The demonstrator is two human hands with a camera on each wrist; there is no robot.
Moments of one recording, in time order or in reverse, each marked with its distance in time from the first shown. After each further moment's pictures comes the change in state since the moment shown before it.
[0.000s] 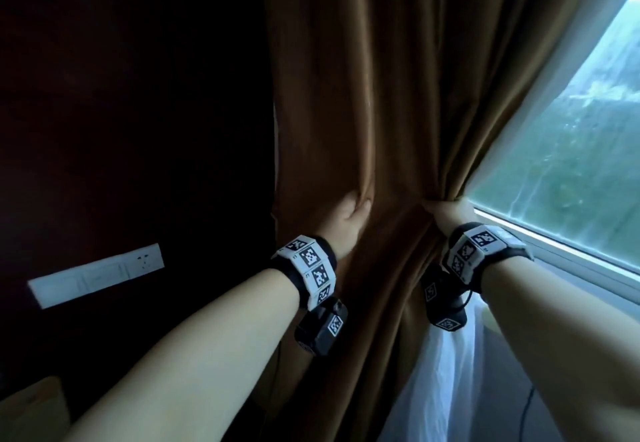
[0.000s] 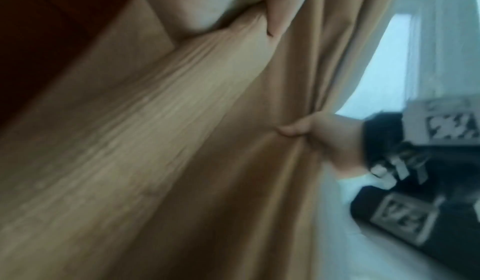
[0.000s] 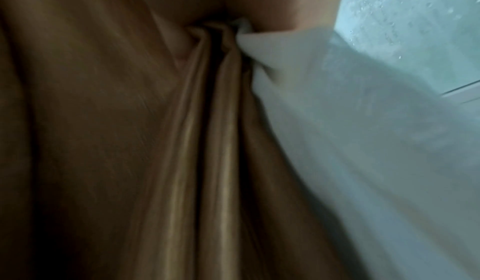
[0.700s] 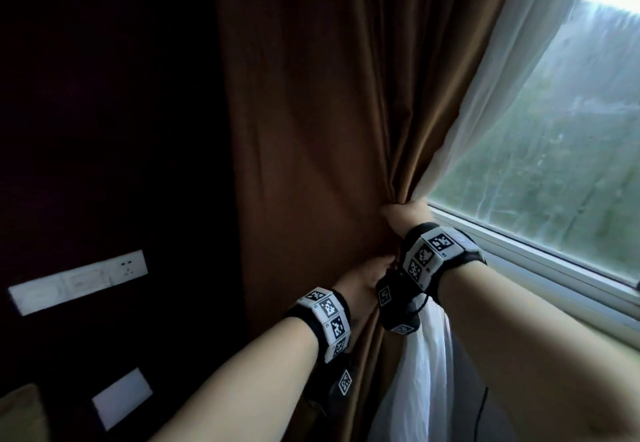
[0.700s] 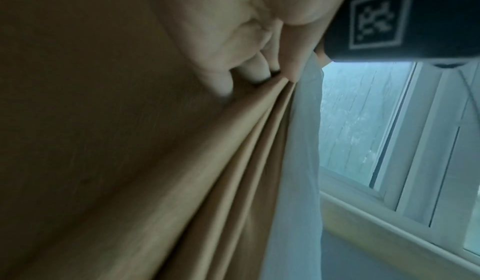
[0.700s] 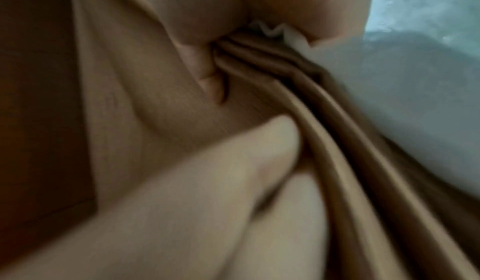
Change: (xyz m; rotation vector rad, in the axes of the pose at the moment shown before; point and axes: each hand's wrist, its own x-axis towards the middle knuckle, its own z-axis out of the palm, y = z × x) left_hand -0.046 -0.019 0.093 0.027 -0.383 -0.115; right_hand -0.020 -0.005 -0.004 -0.094 -0.029 0.068
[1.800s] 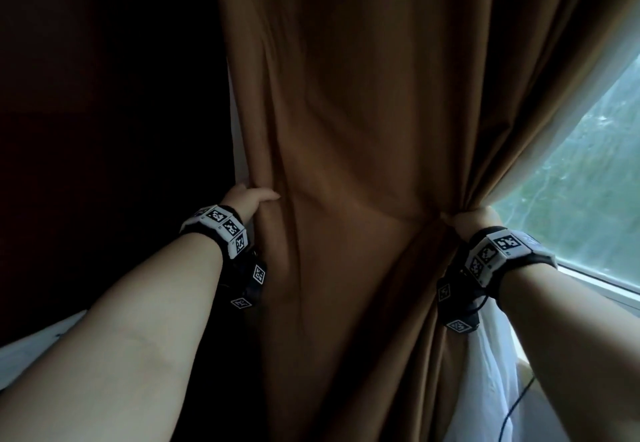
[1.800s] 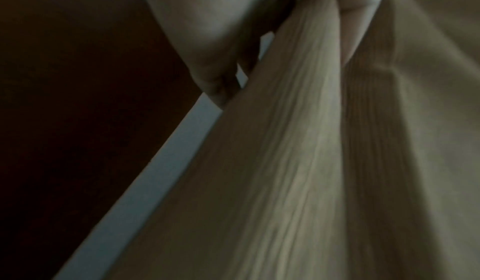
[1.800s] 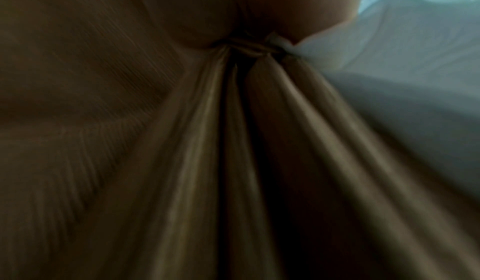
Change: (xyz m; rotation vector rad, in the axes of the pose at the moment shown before) left_hand 0.102 -0.040 -0.284 -0.287 0.460 -0.253; right_hand 0.105 -0.007 0.001 -0.308 0.229 0.154
